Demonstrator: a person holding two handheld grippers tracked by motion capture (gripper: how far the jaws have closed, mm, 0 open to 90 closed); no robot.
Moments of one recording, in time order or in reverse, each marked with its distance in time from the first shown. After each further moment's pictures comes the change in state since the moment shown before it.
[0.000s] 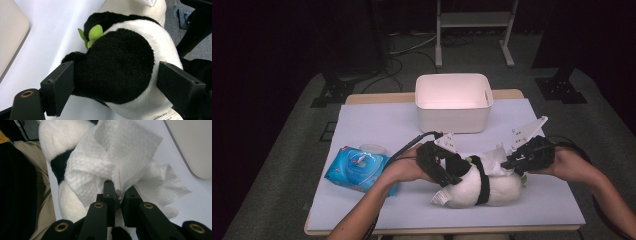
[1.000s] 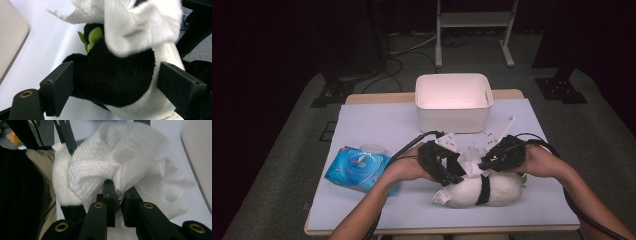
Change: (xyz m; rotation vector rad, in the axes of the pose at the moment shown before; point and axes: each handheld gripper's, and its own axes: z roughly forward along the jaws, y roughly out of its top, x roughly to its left) left arm 0.002 0.000 0.003 -0.022 -0.014 0.001; right arm 0.011 0.048 0.034 -0.013 0.079 -0.101
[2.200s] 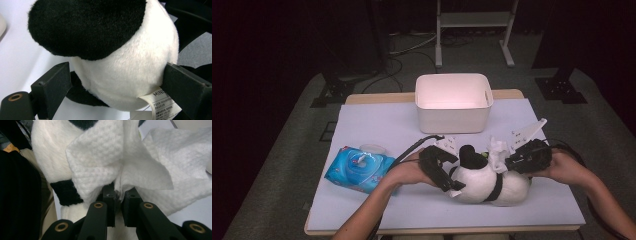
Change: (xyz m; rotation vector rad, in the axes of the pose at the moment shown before) left arm -0.003 -0.009 0.012 -0.051 -0.094 -0.053; right arm -0.009 -0.062 -0.020 -0.040 -0.029 0.152
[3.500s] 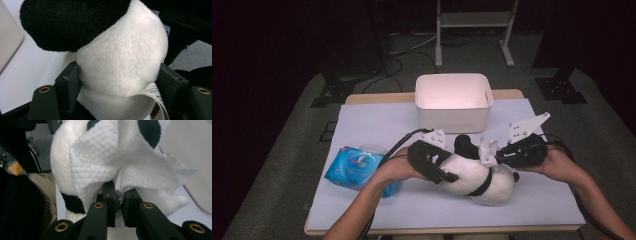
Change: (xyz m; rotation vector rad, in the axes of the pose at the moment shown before) left arm -0.003 0.002 -0.034 -0.052 0.018 0.029; right arm 0.011 0.027 -0.008 -0.166 0.008 -0.052
